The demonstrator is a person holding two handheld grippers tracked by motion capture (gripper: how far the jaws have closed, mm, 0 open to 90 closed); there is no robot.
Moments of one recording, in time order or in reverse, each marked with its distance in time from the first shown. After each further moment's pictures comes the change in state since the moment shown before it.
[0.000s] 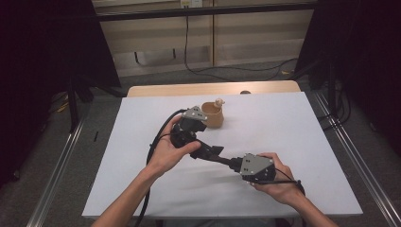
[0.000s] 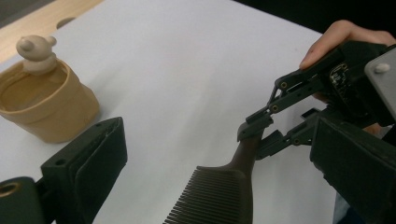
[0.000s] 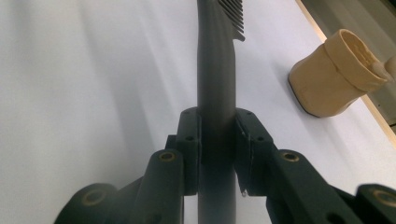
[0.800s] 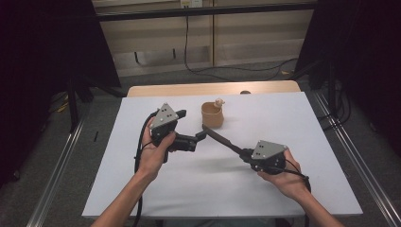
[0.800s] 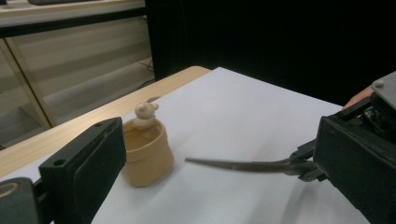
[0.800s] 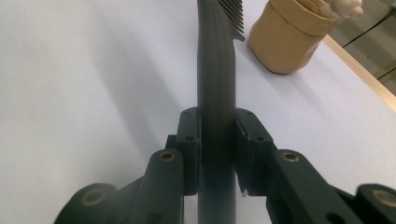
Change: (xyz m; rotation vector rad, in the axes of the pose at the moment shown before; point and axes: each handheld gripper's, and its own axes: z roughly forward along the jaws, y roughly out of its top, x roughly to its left) left arm 0.017 -0.038 -0.030 -0.388 0.229 -0.004; right arm -0.029 -0.024 -0.008 0.010 -0.067 0.229
